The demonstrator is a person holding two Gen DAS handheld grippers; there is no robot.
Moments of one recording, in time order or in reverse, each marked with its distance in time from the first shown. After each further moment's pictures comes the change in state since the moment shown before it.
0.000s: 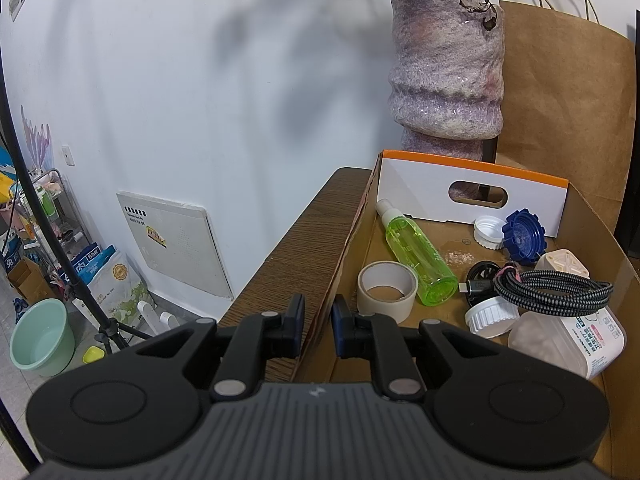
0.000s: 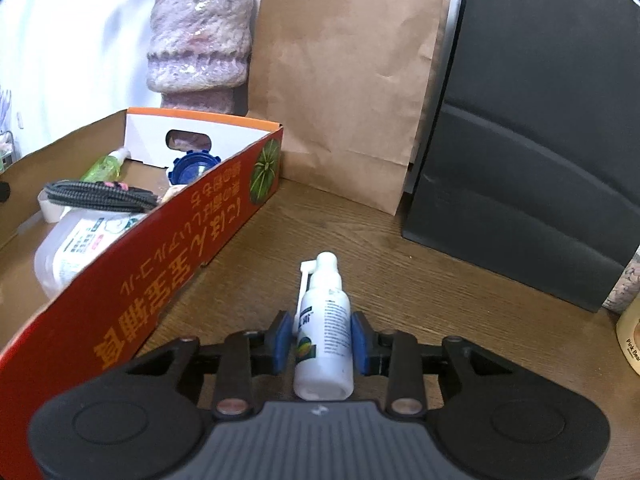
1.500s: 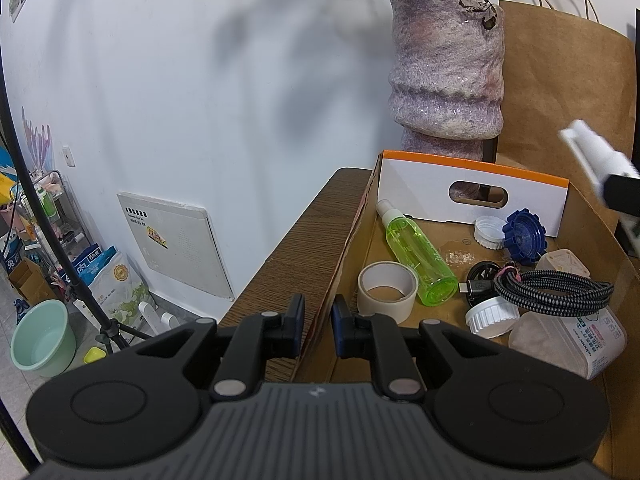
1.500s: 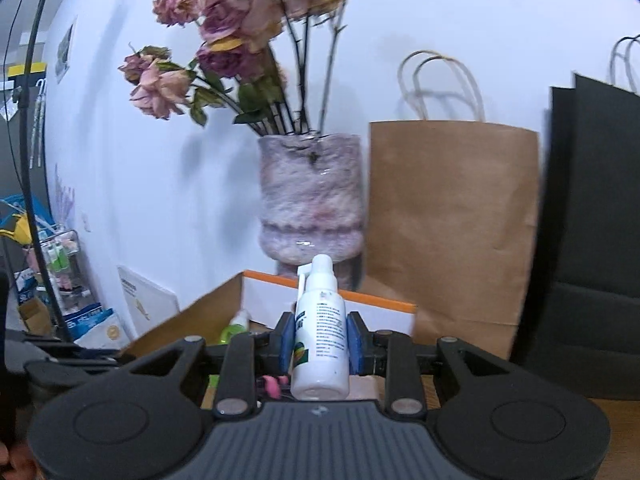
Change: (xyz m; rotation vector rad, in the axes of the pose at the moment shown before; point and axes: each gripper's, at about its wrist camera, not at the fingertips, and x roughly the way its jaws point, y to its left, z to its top) left arm 0.000 0.000 0.000 0.000 0.000 0.000; right arm -0.046 0.080 0.084 0.054 -0.315 0.206
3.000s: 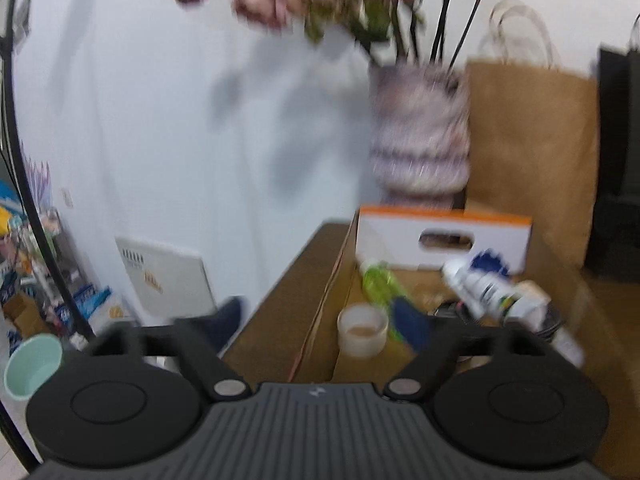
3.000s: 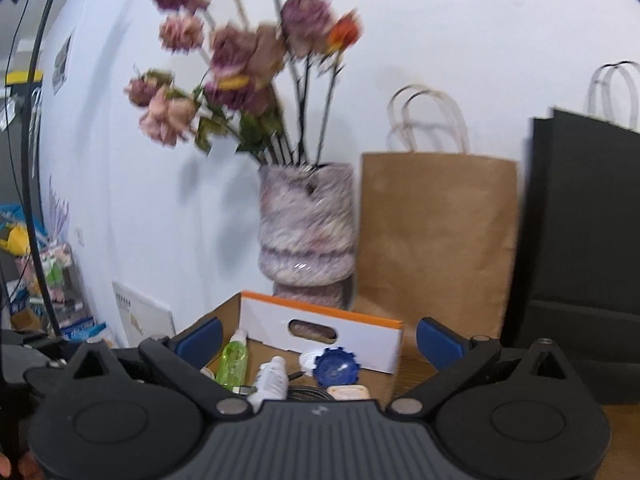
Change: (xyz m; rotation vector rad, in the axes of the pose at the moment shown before) left arm -0.057 -0.003 -0.002 0.010 -0.189 -0.034; right arm -0.044 0.005 0.001 0.006 -0.081 -0.048
